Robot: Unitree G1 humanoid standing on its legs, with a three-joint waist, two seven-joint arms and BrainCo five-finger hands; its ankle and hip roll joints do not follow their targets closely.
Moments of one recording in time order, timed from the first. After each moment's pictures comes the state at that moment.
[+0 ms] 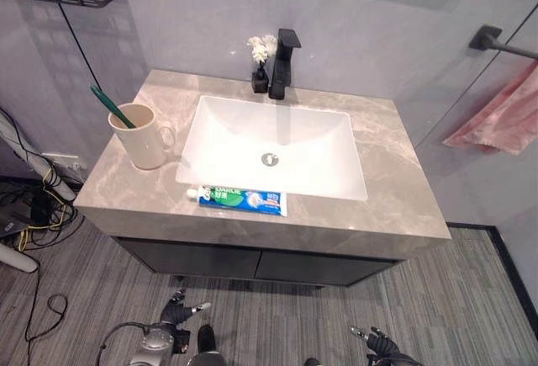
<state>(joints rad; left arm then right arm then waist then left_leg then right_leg) -0.10 0.34 -0.28 1.08 -0.30 -0.17 0.08 -0.05 -0.21 0.16 1.30 0.54 -0.15 0.01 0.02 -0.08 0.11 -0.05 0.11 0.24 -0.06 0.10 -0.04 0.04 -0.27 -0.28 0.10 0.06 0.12</state>
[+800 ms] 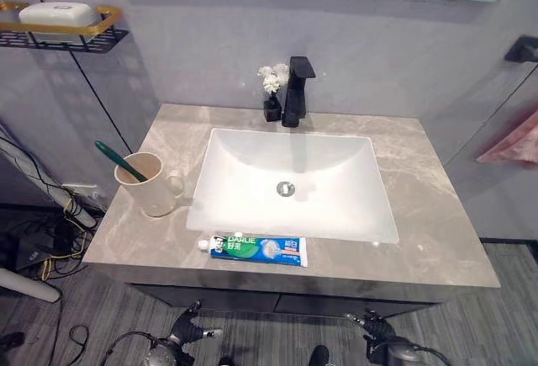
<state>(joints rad) 0.13 0.40 -0.36 0.73 -0.02 -0.20 0.01 -0.10 -0.27 0.20 1.25 0.46 -0.14 0.03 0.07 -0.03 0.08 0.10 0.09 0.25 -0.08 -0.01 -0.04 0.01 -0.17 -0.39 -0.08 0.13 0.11</state>
